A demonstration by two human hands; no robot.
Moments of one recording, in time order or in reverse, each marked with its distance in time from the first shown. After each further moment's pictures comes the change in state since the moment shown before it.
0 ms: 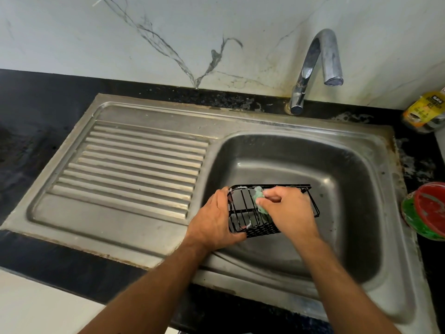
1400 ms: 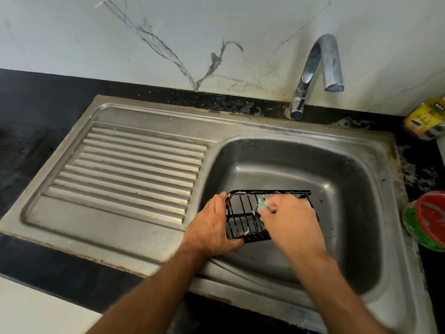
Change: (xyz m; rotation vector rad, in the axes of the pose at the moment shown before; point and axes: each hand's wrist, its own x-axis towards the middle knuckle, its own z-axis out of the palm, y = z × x) left_hand 0.001 0.005 -0.005 0.006 0.009 -0.006; right_hand -0.017 -0.021 -0.012 -0.384 -0.019 -0.048
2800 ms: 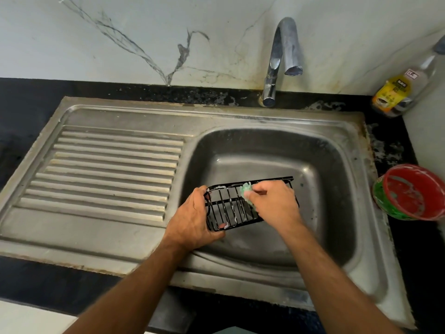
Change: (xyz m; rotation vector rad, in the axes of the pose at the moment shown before) left_hand 0.001 0.001 0.001 -0.031 -0.030 -0.044; right_hand 0.031 0.042 0.016 0.356 0.042 0.064
